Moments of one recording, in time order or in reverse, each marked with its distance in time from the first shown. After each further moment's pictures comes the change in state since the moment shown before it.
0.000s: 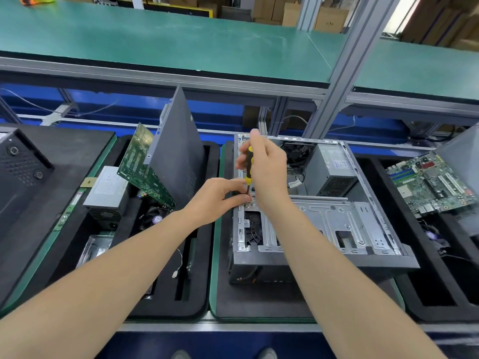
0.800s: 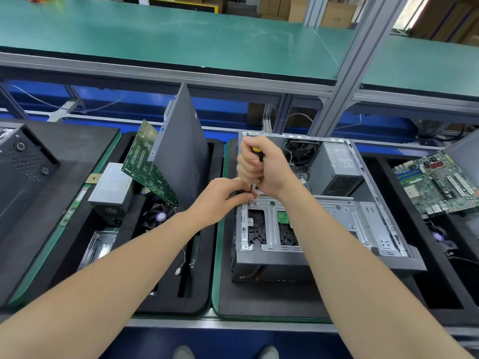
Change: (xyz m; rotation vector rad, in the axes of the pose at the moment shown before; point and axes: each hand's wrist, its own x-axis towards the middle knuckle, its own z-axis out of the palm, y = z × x) left_hand -0.003 0.005 0.002 -0.010 -0.008 -0.095; right_hand 0.026 0.004 -0.014 0.224 -0.605 0.200
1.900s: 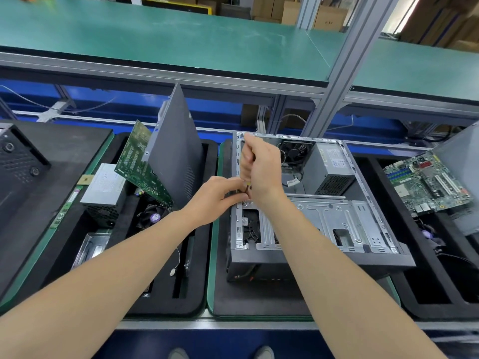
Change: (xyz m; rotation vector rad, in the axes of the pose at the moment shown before) left_hand 0.003 -0.009 0.003 0.107 0.011 0.138; right_hand -0.015 0.003 0.030 -0.038 0.486 -0.183
